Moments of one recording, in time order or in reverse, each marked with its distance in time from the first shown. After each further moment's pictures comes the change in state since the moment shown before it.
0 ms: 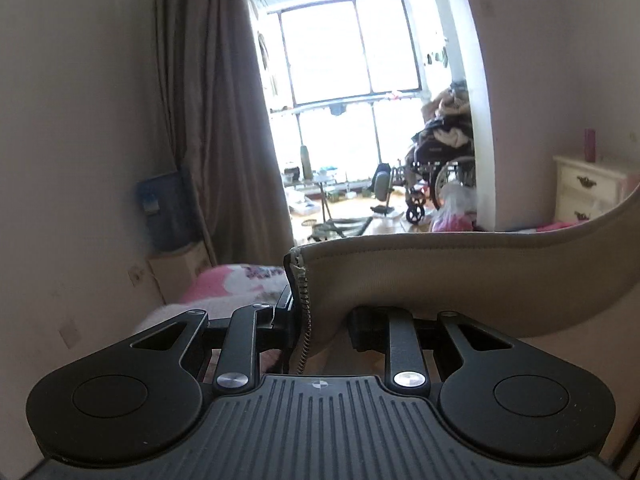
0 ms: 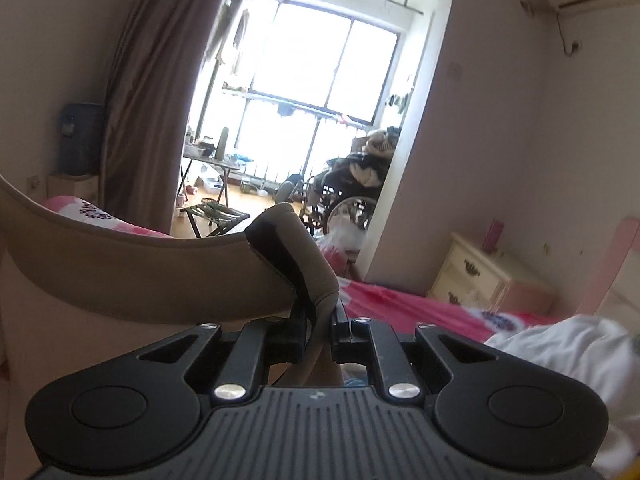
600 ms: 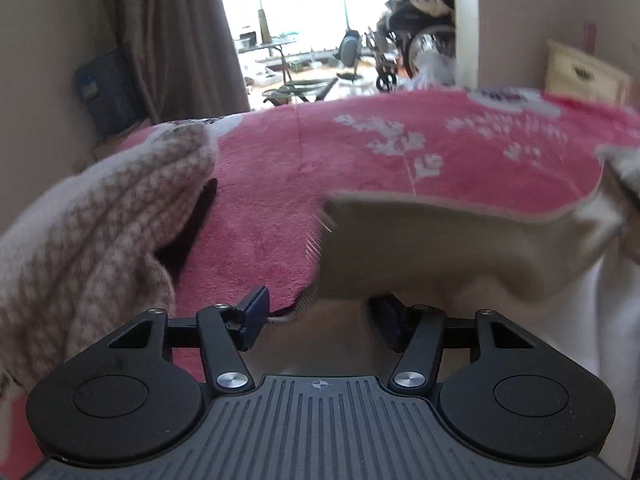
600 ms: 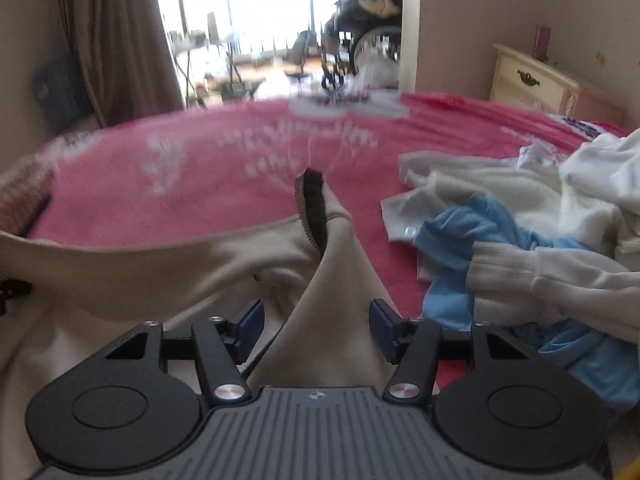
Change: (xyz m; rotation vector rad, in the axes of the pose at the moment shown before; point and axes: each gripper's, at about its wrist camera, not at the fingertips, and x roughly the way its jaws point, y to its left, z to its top) left arm 0.112 -0.007 -0.061 0.004 0.376 -0.118; right arm 0.118 0.006 -0.081 0.294 0.404 0.180
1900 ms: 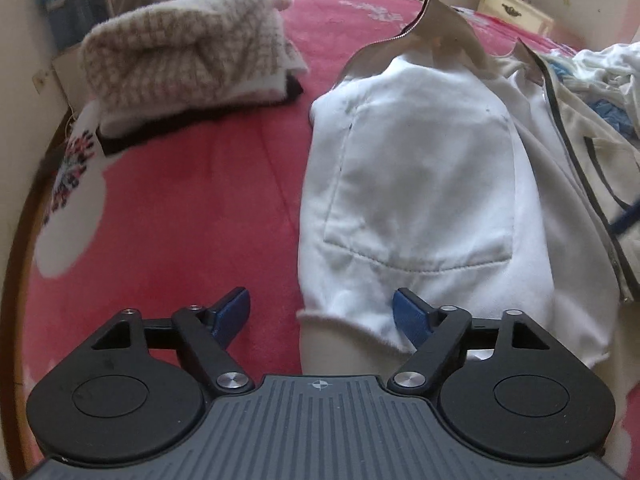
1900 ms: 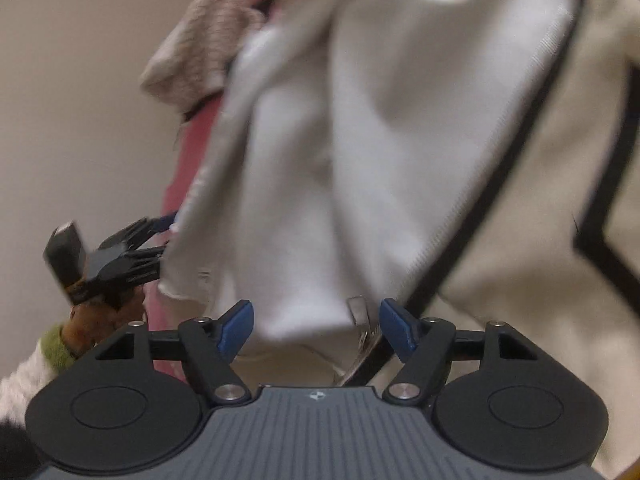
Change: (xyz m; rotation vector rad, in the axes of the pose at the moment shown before) left arm -0.140 0.167 -0.163 0.053 0.240 -0.275; right arm -0.078 0.104 -0.134 0.159 0.715 0.681
